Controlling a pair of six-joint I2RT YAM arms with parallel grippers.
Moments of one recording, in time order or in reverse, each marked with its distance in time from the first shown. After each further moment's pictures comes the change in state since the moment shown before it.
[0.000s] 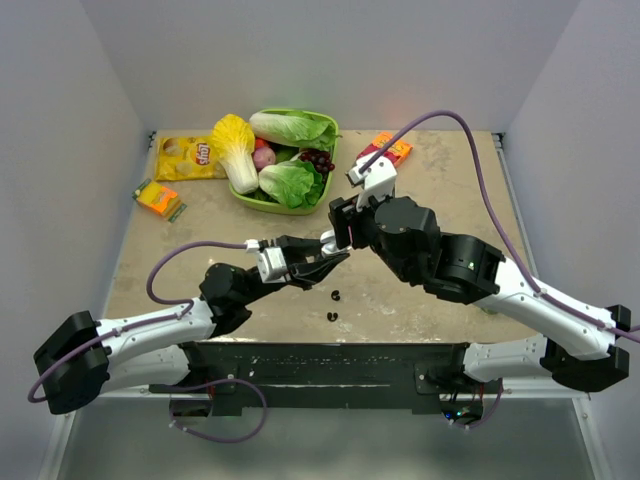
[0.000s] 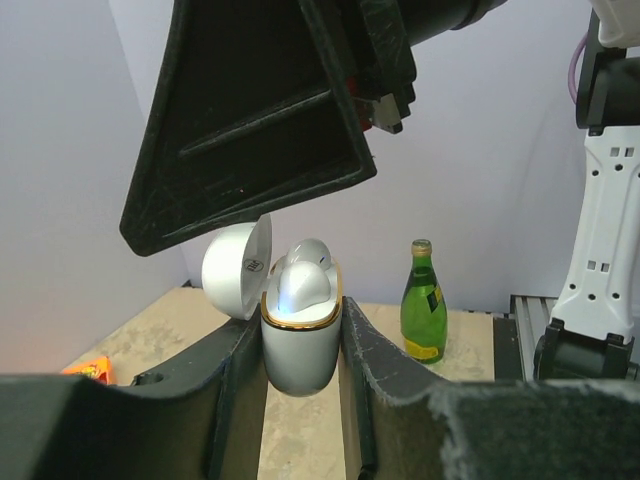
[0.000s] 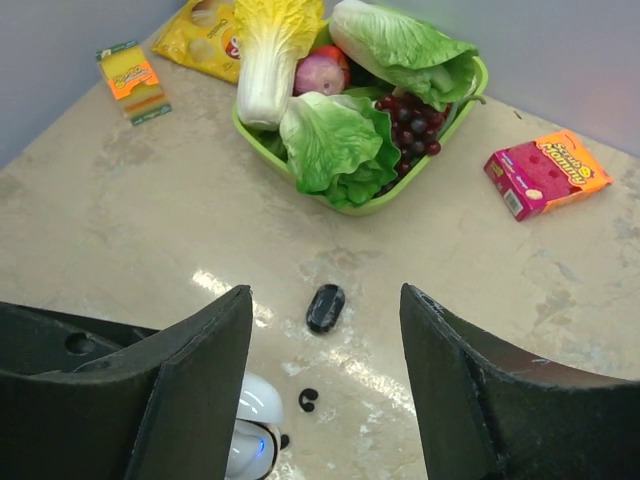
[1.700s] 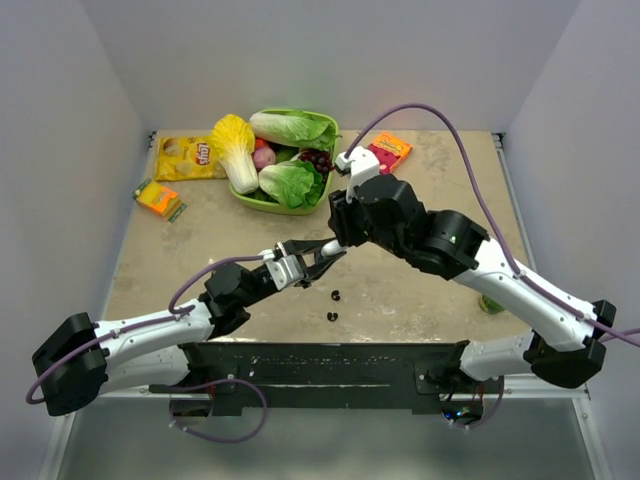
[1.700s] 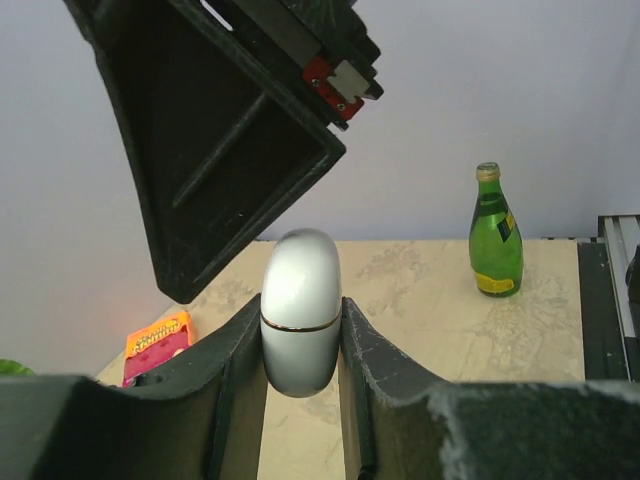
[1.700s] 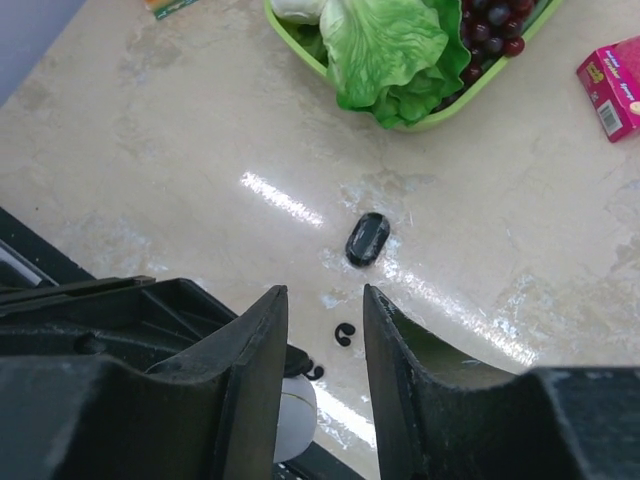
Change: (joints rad) left arm 0.000 -0.019 -0.013 -0.140 -0.062 0.225; right arm -0.154 0.114 0.093 -0.196 -0.313 0.130
